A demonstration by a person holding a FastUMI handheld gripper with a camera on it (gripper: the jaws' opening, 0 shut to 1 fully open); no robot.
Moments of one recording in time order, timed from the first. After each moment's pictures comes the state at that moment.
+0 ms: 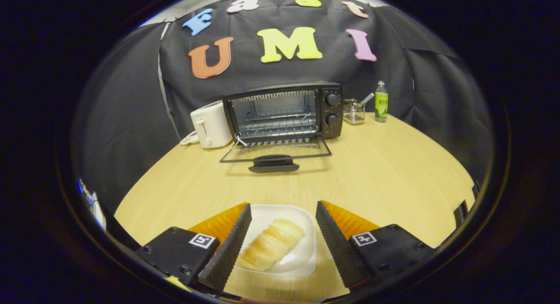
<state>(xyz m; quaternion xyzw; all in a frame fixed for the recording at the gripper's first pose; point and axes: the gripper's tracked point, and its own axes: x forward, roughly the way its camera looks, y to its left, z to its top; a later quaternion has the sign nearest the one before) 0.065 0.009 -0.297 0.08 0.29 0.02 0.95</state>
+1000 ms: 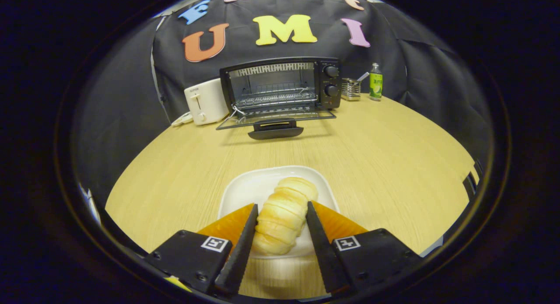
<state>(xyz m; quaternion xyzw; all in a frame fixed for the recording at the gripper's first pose) 0.041 0.029 -0.347 0.07 0.33 0.00 0.94</state>
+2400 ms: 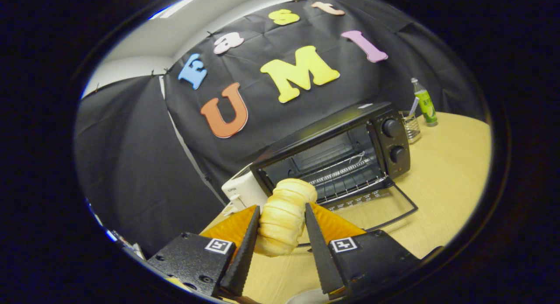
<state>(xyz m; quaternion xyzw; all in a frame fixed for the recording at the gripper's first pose) 0.240 0.072 -0.226 0.26 0.14 0.13 0.95</state>
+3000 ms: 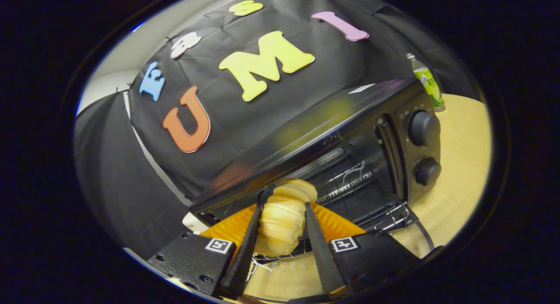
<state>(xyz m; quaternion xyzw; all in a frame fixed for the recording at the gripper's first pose) 0.385 0.036 -0.240 0.29 0.16 0.09 0.94</state>
